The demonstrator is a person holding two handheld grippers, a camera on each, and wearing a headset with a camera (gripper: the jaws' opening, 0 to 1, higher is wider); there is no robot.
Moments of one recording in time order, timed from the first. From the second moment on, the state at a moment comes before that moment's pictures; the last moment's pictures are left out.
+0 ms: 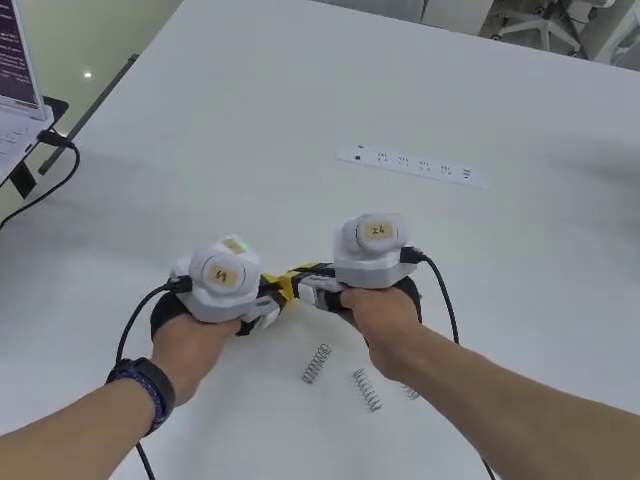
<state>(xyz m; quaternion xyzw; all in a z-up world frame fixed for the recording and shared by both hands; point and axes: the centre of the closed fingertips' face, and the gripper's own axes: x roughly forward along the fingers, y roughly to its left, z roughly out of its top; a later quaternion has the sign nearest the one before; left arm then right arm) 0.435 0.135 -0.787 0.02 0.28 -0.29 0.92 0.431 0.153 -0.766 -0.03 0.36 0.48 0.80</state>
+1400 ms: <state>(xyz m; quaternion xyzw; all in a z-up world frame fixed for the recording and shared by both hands) 0.434 0.132 -0.795 0.06 0.27 -0.29 0.91 0.424 0.153 -0.767 -0.04 0.36 0.50 0.79</state>
